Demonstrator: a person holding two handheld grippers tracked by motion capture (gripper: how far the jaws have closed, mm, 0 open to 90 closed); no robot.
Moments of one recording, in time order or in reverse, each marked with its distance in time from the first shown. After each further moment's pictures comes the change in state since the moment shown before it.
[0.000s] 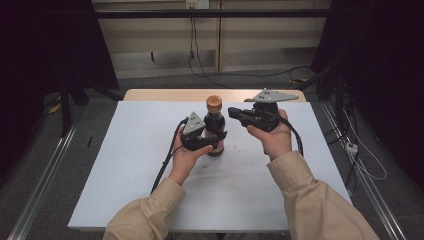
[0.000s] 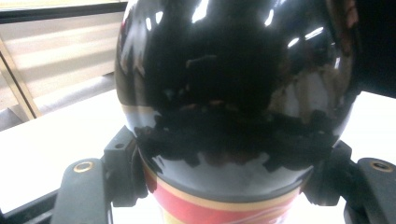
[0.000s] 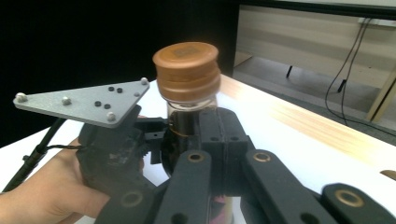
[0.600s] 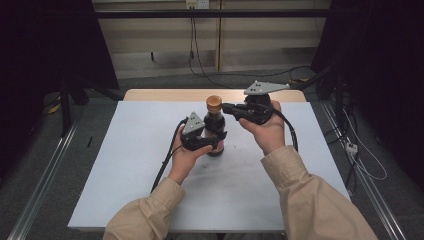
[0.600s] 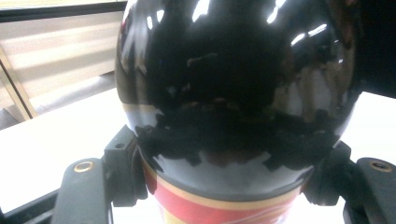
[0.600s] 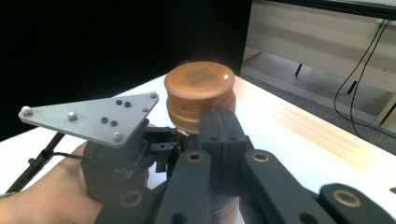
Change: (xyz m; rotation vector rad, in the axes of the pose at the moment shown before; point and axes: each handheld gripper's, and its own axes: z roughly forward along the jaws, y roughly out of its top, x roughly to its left) left arm 0.001 -0.001 0.000 0.001 -0.011 -0.005; right arm 0.002 0.019 0.013 0.042 0.037 -0.046
